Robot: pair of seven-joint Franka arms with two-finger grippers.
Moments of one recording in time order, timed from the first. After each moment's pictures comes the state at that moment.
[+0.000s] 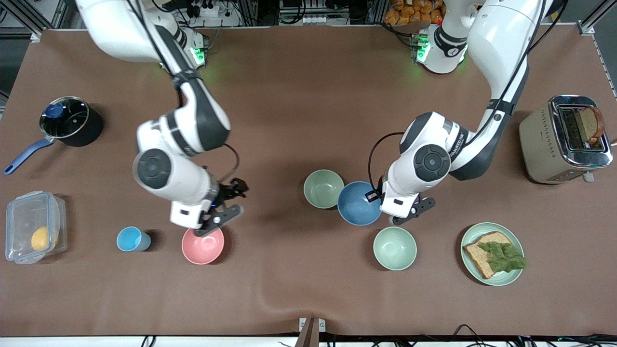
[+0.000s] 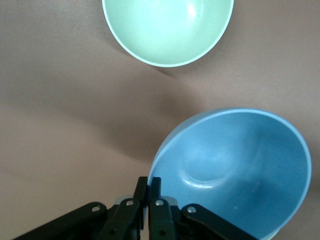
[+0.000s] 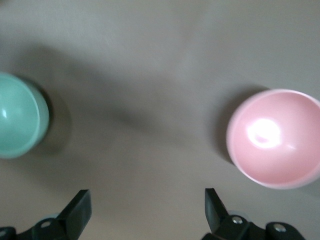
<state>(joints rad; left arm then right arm) -0.15 0.61 -0.39 -1.53 0.09 2.05 -0.99 0.45 0.63 -0.03 -1.38 0.16 2.03 -0.10</state>
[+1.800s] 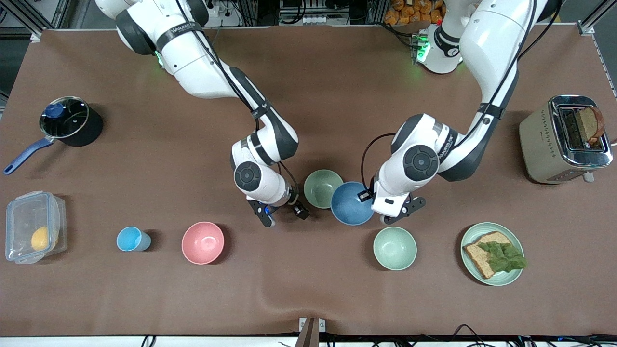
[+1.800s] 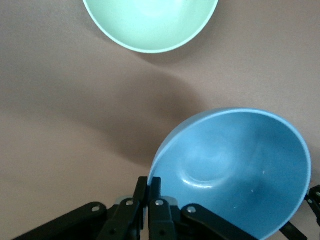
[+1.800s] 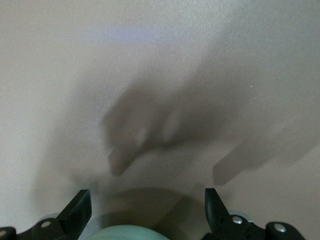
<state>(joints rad) -0.18 0.64 -0.39 -1.53 0.09 2.09 -1.03 0.62 0.94 -0.01 -1.30 0.39 2.33 1.29</state>
